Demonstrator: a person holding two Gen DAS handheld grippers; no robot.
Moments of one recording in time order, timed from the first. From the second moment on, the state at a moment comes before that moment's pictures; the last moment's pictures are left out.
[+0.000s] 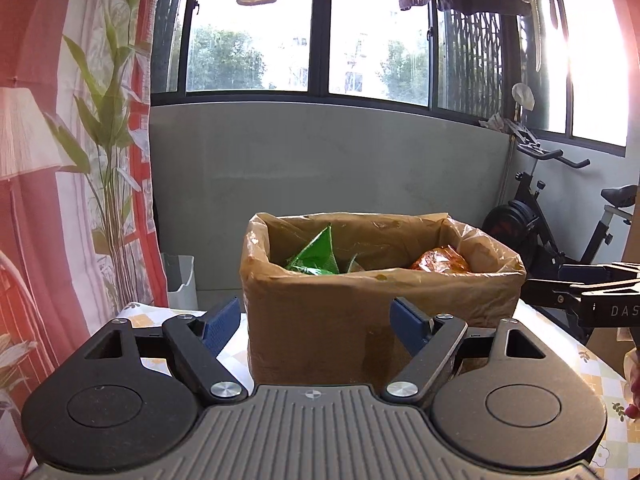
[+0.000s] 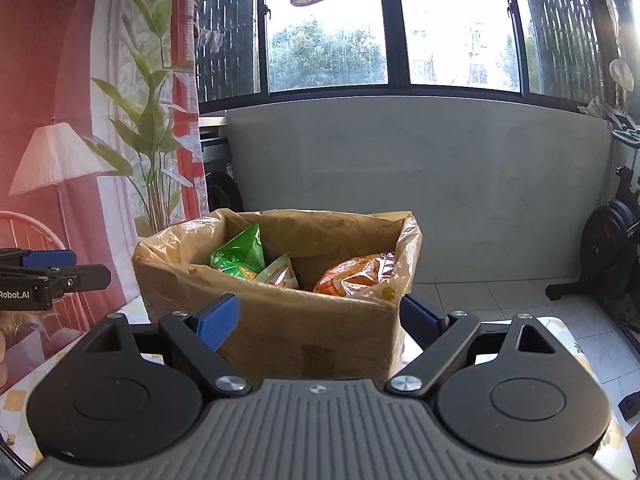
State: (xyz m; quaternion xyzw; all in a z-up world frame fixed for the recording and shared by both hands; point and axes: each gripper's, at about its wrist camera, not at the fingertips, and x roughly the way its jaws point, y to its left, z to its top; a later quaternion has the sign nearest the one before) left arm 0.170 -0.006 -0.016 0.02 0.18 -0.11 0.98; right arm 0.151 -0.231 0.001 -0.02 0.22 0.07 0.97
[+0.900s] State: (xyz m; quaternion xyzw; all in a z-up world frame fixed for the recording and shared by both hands) left arm 0.139 0.028 -0.110 -0.03 0.24 -0.06 0.97; right arm 0.102 -0.209 -0.103 -0.01 0.30 0.07 0.95
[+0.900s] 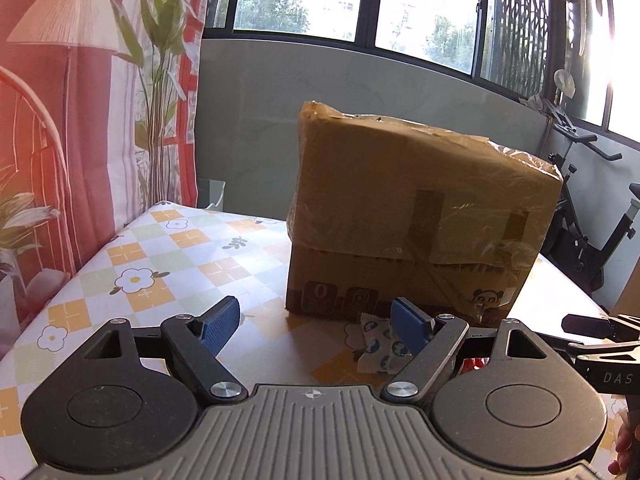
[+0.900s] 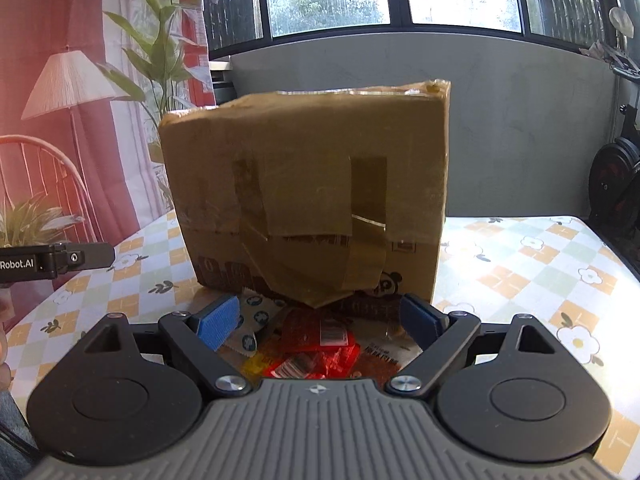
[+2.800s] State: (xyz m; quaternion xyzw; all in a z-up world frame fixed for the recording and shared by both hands) left arm 0.141 0.015 -0.154 -0.01 0.30 -0.09 0.95; right arm 0.087 -0.180 -0.154 -0.01 0.40 0.17 0.90
